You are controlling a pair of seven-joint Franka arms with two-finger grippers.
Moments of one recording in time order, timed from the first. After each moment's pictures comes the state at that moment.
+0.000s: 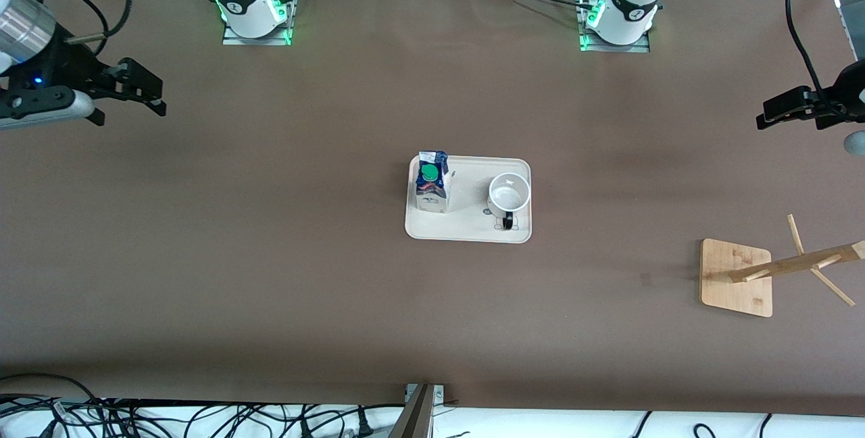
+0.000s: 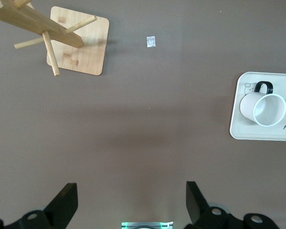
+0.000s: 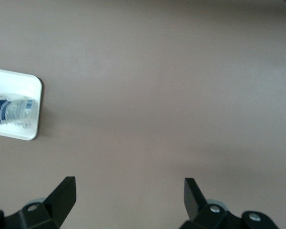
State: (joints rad) left arm -0.04 0.12 0.11 -1.42 -0.04 1.41 0.04; right arm 0.29 0.04 -0.13 -1.52 0.05 1.58 0.08
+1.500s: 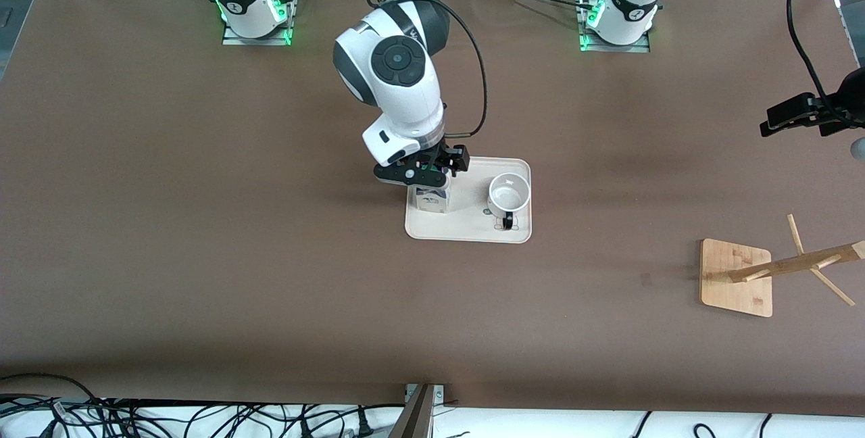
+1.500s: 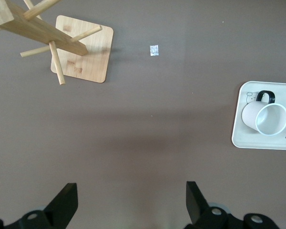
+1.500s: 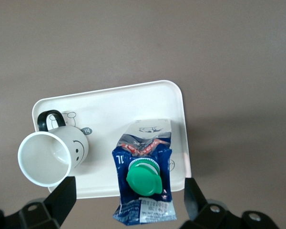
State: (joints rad) left arm -0.02 0.13 0.11 -1.43 -0.04 1.45 0.04; right arm 0.79 0.67 -0.06 -1.22 0.08 1.98 0.91
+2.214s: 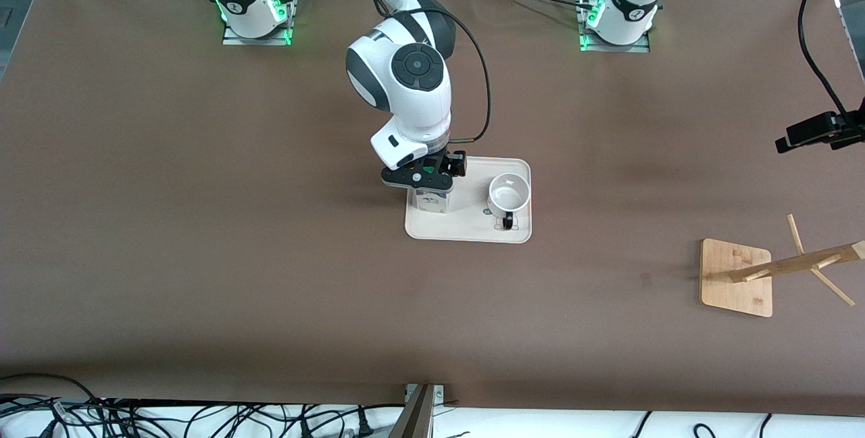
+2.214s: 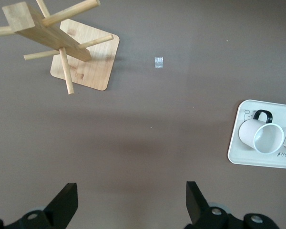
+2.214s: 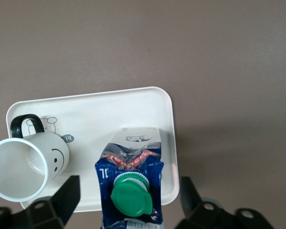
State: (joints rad) left arm 0.05 0.17 0.11 -1.43 -0.11 1.52 0.05; right arm 0.81 0.70 -0.07 -1.22 0.00 1.98 0.92
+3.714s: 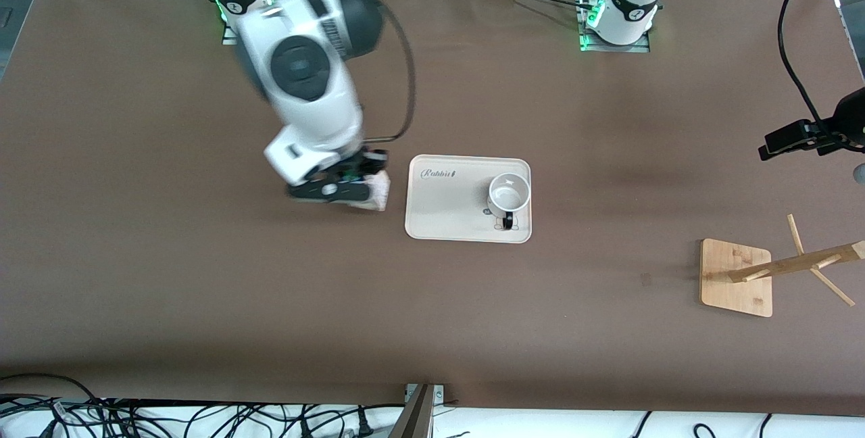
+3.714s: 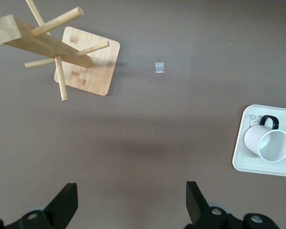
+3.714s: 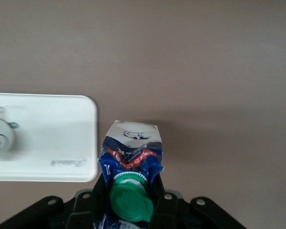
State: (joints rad) left arm 0.02 0.17 0.06 -1.43 -0.04 1.54 -0.03; right arm 0.59 0.56 -0.10 -1.12 0.04 1.61 0.49
